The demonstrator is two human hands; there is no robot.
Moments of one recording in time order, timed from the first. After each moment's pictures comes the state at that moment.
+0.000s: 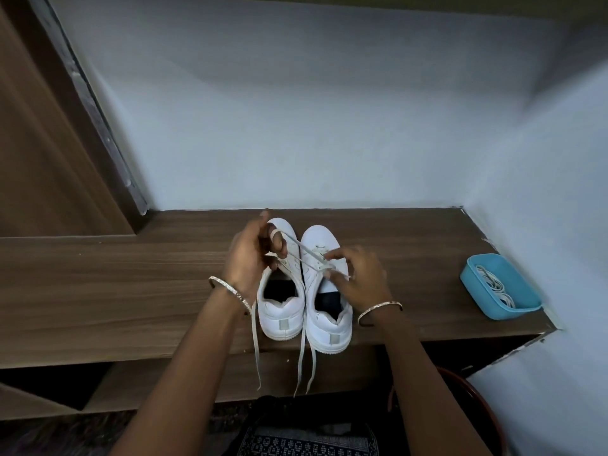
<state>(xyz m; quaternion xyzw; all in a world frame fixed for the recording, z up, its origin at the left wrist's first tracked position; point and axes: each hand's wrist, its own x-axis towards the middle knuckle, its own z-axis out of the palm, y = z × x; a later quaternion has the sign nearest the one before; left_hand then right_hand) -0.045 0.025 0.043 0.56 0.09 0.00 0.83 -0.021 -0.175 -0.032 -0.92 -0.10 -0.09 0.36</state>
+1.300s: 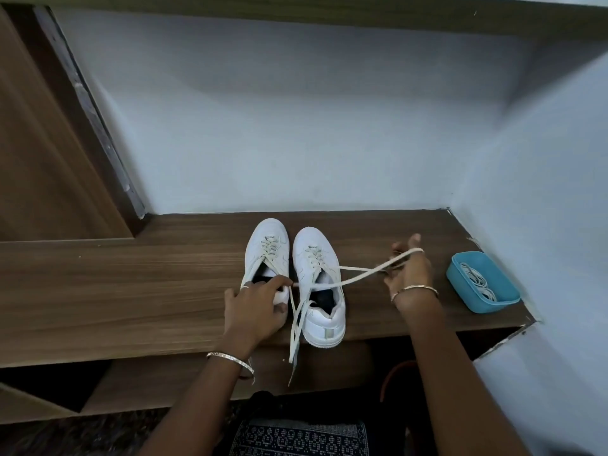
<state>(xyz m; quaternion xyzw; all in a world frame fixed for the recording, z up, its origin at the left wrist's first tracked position) -0.086 0.025 -0.034 0.99 -0.01 -0.01 0.15 -0.017 -0.233 0.000 -0.46 0.29 -0.07 0.84</state>
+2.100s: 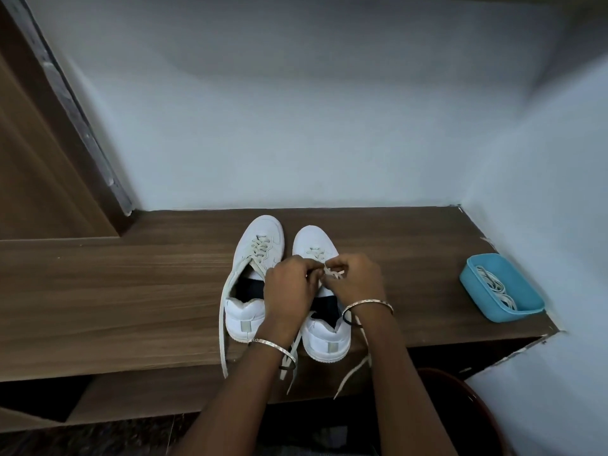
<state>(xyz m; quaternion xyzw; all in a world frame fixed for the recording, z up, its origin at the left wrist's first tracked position) -0.027 -0.031 -0.042 0.93 -0.03 0.14 0.33 -0.021 -0.161 -0.020 -0.92 0.04 -0.02 0.38</state>
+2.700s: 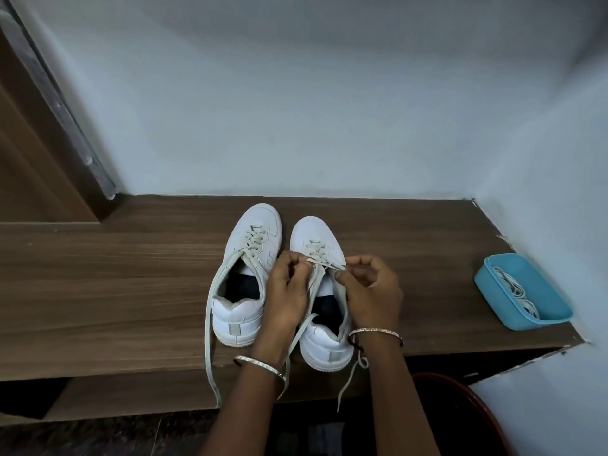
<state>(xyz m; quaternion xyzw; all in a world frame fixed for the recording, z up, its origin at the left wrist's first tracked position) -0.021 -0.039 -0.076 0.70 0.09 0.09 0.70 -0.029 -0.163 -0.054 -0.78 0.18 -0.12 0.58</state>
